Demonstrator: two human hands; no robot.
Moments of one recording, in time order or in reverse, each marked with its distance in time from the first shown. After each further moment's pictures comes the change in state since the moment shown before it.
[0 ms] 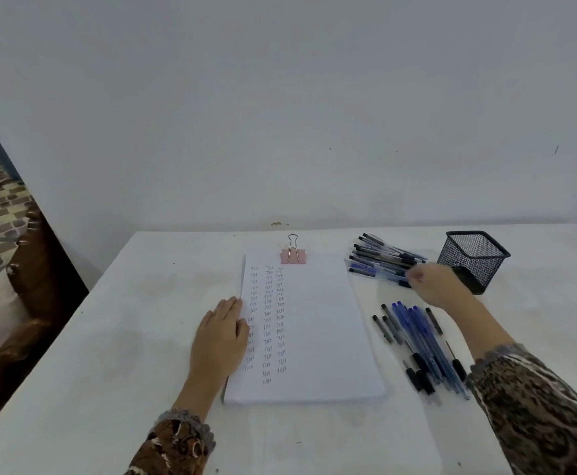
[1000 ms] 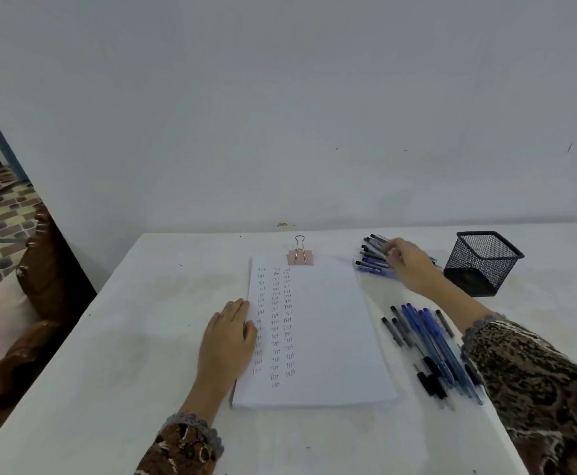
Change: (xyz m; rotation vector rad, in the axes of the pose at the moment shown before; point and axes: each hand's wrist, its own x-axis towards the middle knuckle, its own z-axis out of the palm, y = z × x) left_hand -0.001 0.000 0.000 -0.042 0.034 -0.001; right_hand 0.034 -0.032 0.018 0.445 0.050 -0.164
